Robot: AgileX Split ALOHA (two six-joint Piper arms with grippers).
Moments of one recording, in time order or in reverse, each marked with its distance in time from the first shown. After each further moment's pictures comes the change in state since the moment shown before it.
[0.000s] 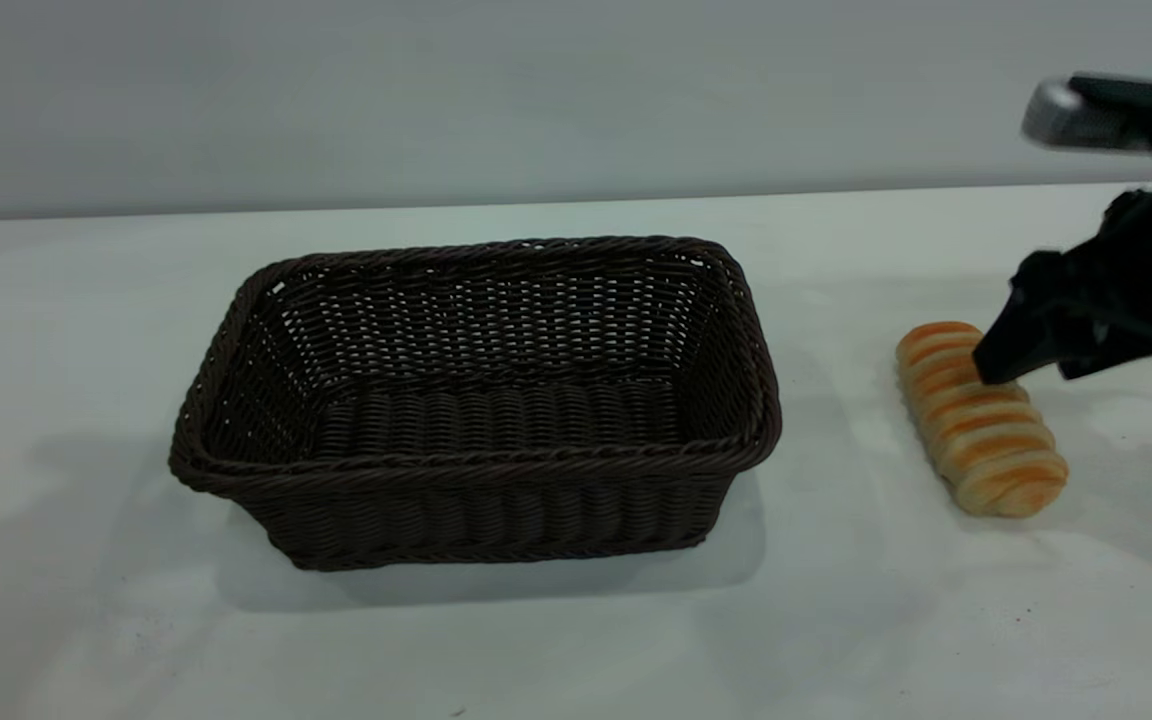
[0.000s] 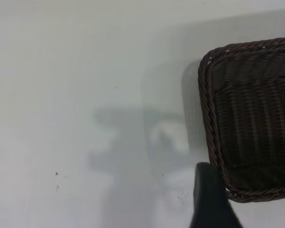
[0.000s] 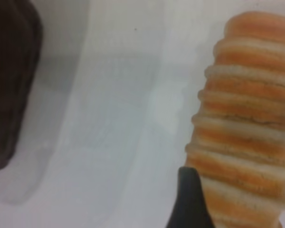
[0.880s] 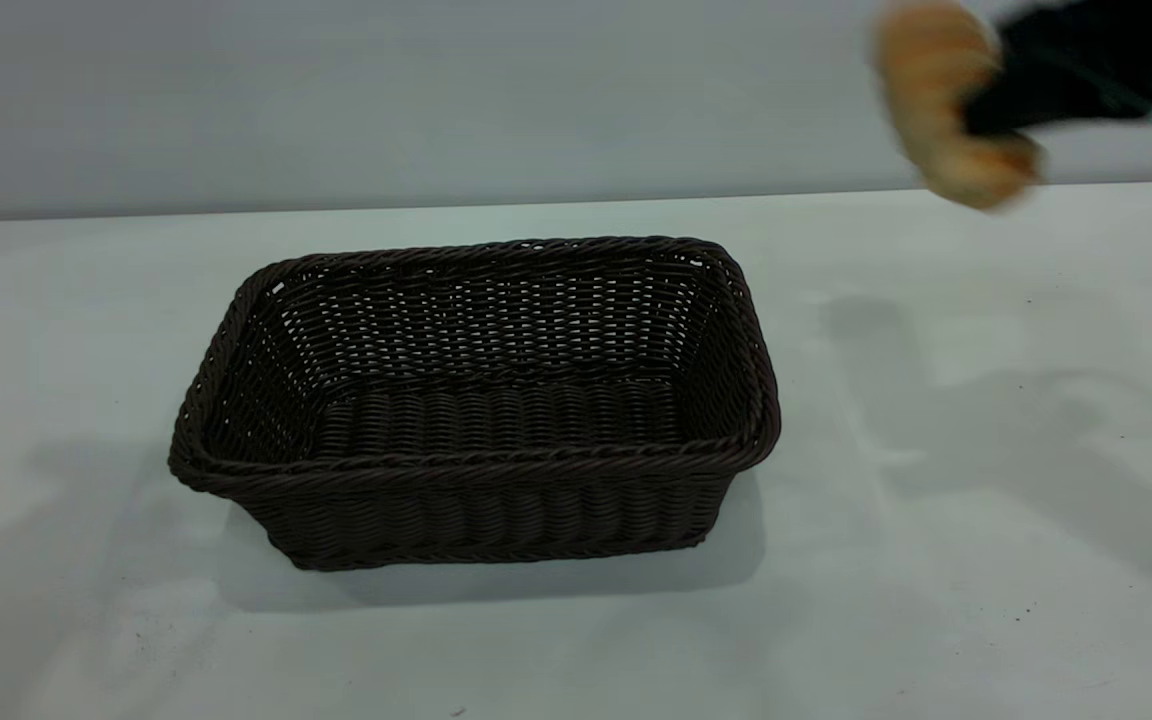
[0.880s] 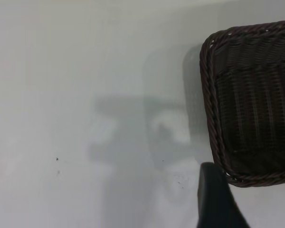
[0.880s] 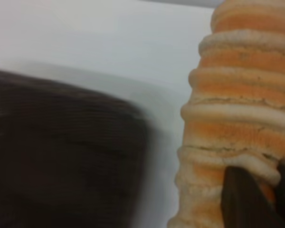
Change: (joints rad) left arm 0.000 -0.003 0.002 -0.003 0.040 0.000; right arm 0.111 -0.257 -0.033 0.259 0.091 -0.152
